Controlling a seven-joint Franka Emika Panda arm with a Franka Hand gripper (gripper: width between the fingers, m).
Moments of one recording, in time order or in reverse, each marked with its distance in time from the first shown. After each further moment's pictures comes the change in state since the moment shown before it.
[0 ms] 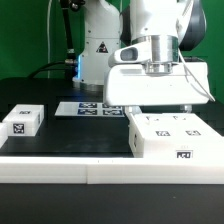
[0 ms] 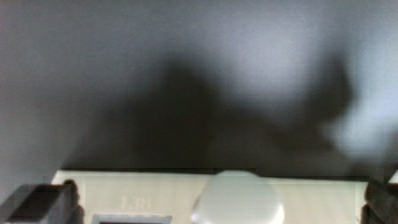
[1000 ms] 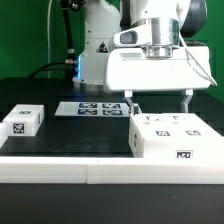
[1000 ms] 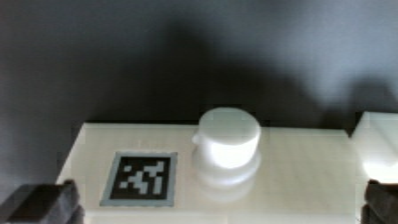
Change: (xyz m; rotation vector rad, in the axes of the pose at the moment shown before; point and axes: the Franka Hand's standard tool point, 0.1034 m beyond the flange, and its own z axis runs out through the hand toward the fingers) arm 0.007 -0.001 -0.032 0.007 0.007 0.017
